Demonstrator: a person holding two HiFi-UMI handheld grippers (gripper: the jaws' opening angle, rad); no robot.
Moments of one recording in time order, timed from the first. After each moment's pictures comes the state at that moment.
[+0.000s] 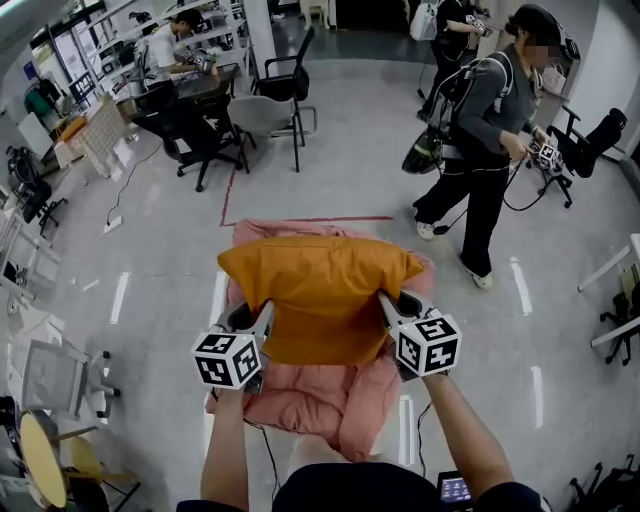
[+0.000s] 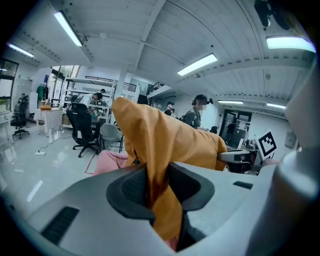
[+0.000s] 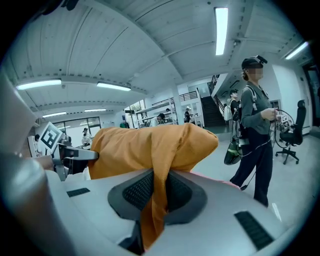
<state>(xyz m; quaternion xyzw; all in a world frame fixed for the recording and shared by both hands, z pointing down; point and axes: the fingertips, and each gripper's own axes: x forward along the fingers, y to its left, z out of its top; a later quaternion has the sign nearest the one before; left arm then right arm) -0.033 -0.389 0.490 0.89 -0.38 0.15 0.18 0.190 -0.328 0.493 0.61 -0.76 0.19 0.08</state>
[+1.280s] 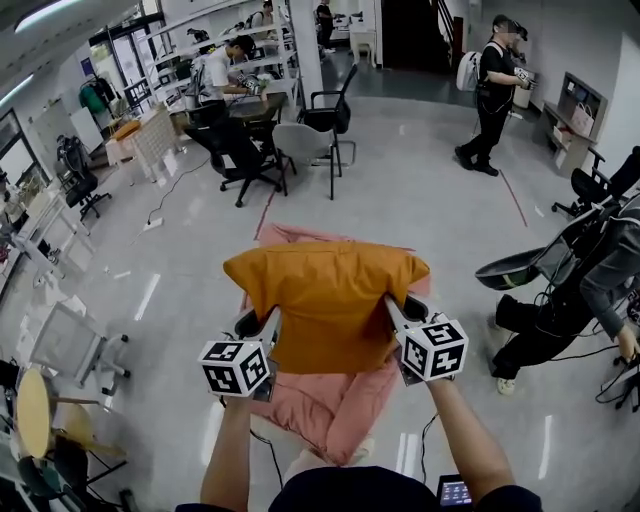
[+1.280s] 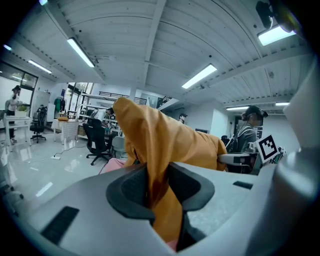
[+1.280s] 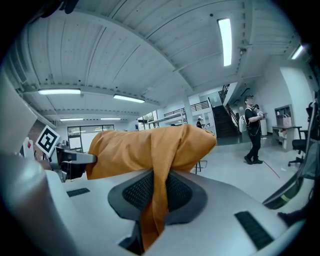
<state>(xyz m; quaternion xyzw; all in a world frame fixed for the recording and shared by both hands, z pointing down) -0.038 -0.277 0.426 0.87 -0.46 0.09 0.15 0.192 -0.255 0.430 0.57 -0.81 0.13 0.04</state>
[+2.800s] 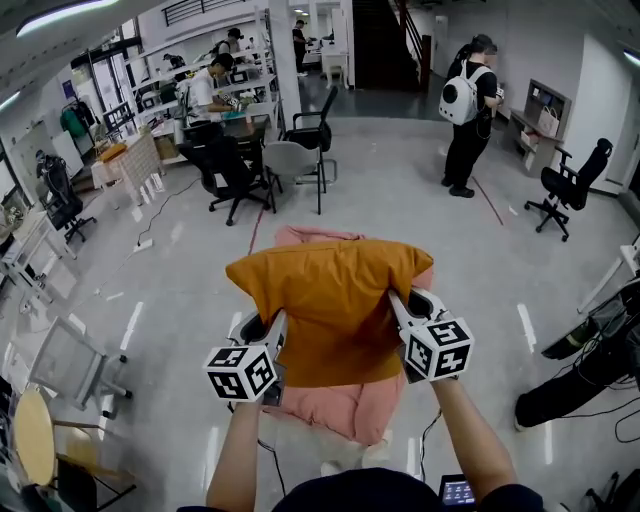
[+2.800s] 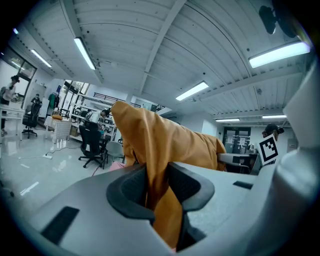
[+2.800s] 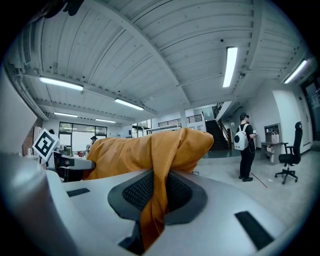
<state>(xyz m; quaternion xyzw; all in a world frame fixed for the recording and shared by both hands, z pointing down) -0.150 -0.200 0.396 0.90 -0.41 0.03 0.15 0.072 -0.159 0.370 0.62 -0.78 0.07 0.02</state>
